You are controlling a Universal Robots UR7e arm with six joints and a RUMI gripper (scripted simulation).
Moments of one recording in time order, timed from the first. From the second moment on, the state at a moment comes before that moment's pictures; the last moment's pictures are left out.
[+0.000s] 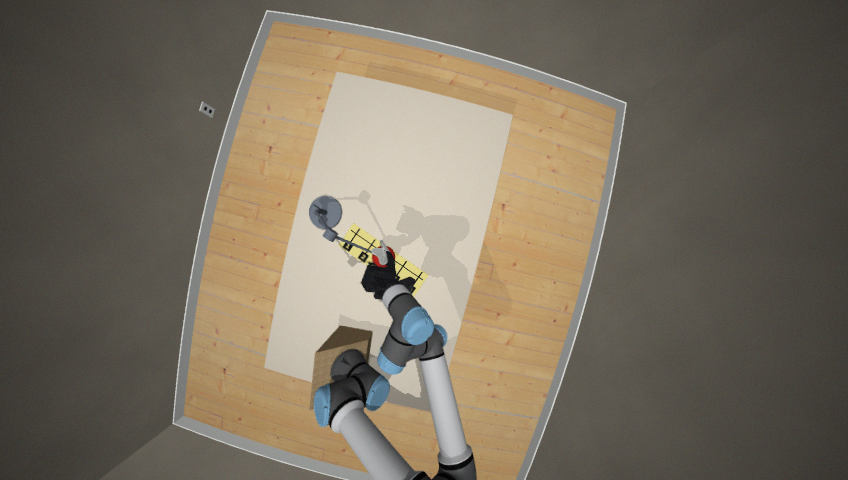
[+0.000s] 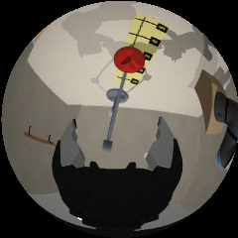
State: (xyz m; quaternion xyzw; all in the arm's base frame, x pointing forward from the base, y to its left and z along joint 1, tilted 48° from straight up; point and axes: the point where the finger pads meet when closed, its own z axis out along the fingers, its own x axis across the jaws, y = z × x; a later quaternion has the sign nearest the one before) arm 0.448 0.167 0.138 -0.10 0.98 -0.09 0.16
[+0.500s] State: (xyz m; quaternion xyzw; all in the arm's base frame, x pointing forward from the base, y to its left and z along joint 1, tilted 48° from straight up) arm 0.448 0.166 0.138 -0.10 0.98 -0.09 0.16
